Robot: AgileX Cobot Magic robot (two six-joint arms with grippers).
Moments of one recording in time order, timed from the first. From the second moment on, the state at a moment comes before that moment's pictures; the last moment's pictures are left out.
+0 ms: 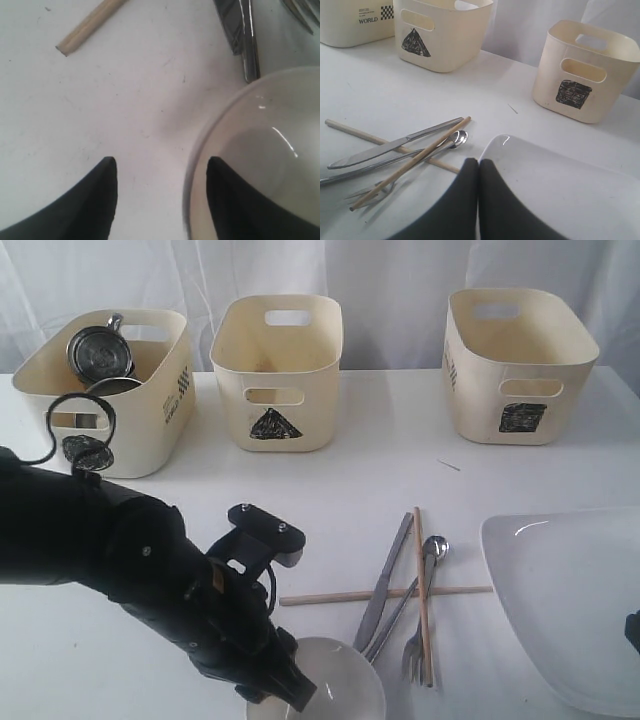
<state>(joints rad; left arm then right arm) -0.87 1.65 -0.83 -0.32 0.44 0.15 0.27 0.01 0.00 -0.21 0.30 0.06</state>
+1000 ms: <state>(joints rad) -0.53 1.30 -0.93 -0.17 0.40 0.23 0.27 0.01 0.00 -0.21 0.30 0.06</state>
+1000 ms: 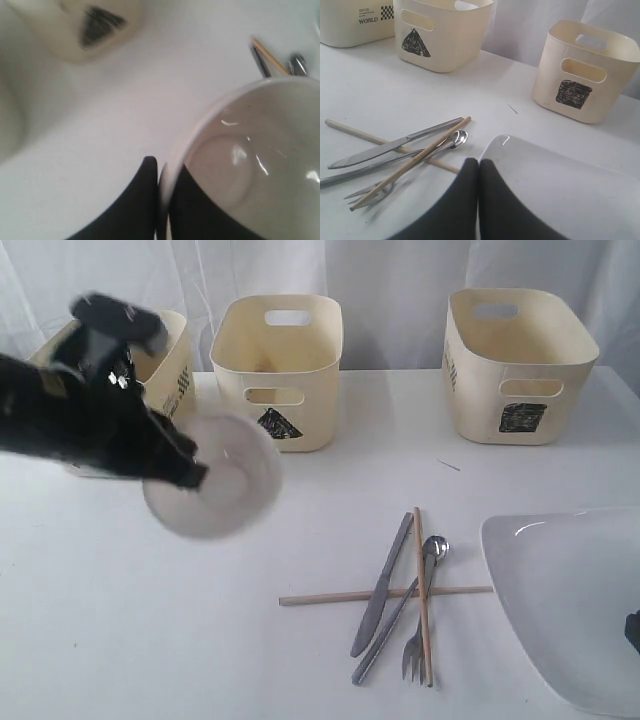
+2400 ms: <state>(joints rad) -0.08 1.77 -1.47 -0.16 0.42 0.24 0.27 0.01 0.00 -0.21 0.30 0.06</state>
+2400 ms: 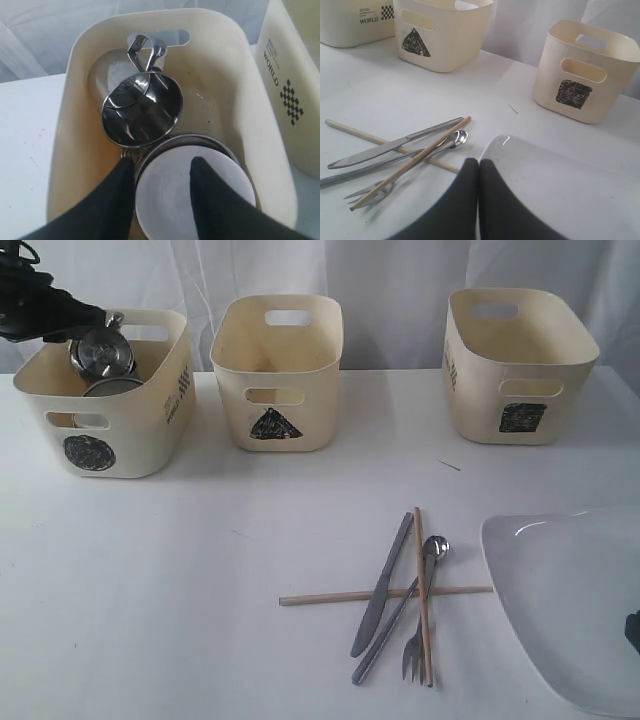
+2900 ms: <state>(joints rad) -0.08 1.64 -1.25 -0.21 0.30 0.24 0.27 0.01 0.00 -0.21 0.30 0.06</state>
